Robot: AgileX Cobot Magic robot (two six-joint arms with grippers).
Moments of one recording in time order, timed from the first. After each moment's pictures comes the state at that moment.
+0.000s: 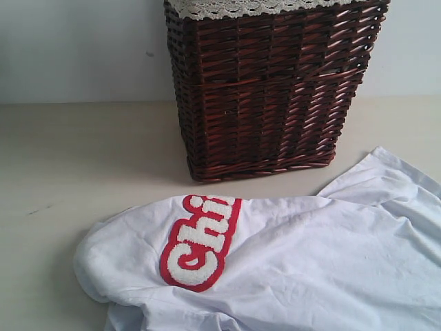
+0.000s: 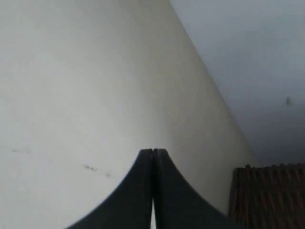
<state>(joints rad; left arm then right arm) 0.04 1.28 -0.44 -0.03 -0.18 -0.96 -0.04 0.01 -0.01 0.12 0.35 0.18</state>
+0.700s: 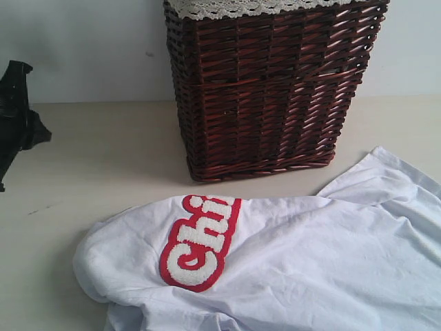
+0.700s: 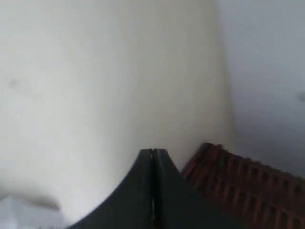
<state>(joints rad) -0.17 1.61 -0.94 -0.04 0.28 -1.49 -0.04 0.01 -0.01 0.12 0.35 0.18</state>
